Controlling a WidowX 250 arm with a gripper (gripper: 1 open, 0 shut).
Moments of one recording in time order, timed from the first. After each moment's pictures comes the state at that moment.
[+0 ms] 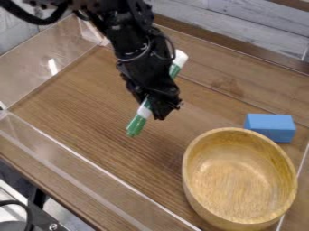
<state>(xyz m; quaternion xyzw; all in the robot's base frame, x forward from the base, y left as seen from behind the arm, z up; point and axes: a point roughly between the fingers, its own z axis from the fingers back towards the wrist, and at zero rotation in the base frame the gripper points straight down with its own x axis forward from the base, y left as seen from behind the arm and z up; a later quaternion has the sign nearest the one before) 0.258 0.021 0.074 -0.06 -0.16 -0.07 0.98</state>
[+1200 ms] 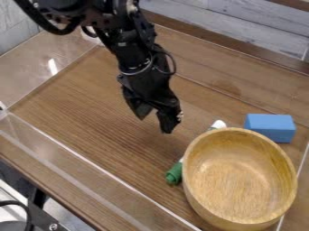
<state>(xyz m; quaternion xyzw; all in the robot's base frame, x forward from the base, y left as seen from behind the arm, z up) 0.263 0.021 0.049 -0.06 -0.14 -0.06 0.99</state>
